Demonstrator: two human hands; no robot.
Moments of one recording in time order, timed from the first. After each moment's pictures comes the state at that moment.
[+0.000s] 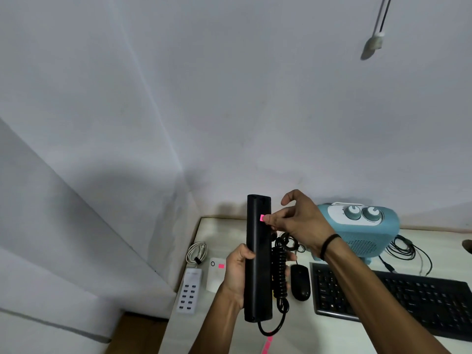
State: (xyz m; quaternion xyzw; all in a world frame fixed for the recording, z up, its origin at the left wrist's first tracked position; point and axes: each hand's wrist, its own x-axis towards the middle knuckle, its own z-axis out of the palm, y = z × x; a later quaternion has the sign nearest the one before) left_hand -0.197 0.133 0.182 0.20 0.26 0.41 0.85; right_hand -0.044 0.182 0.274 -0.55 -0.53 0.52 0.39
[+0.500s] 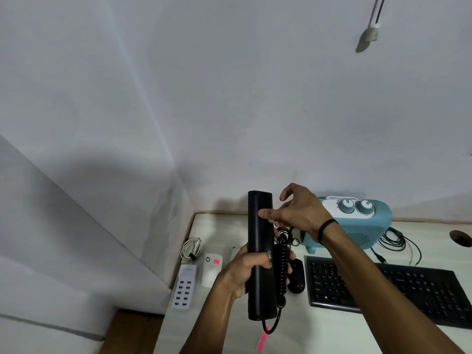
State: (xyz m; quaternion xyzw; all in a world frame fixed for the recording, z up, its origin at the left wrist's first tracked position) left_hand -0.202 0.142 0.189 0.37 0.30 0.33 0.82; right_hand -0.038 0.197 0.277 -0.63 -0.56 0.45 0.30
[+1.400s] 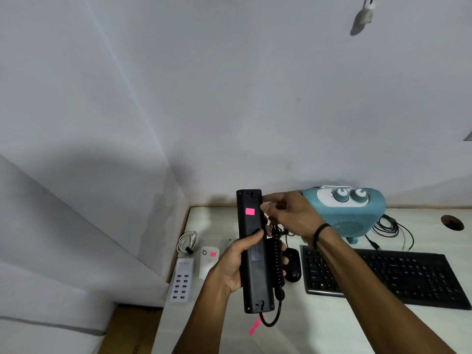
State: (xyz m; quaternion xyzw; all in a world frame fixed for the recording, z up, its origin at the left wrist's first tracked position) left_hand -0.204 0.142 0.181 0.26 0.32 0.32 0.85; right_hand -0.036 0.192 0.241 -0.58 -0.60 0.47 0.29
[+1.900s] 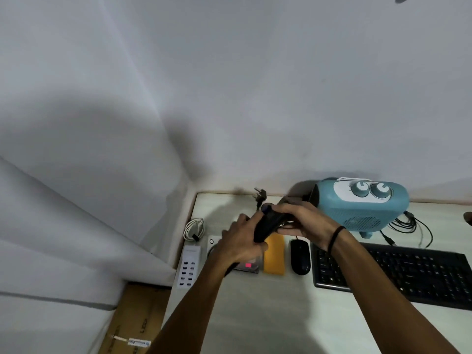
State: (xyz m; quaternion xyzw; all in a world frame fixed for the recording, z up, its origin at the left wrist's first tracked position) left_hand -0.227 0.190 0.165 0.71 0.61 0.03 0.35; right_hand -0.036 0.212 0.200 -0.55 -0.39 0.69 0.27
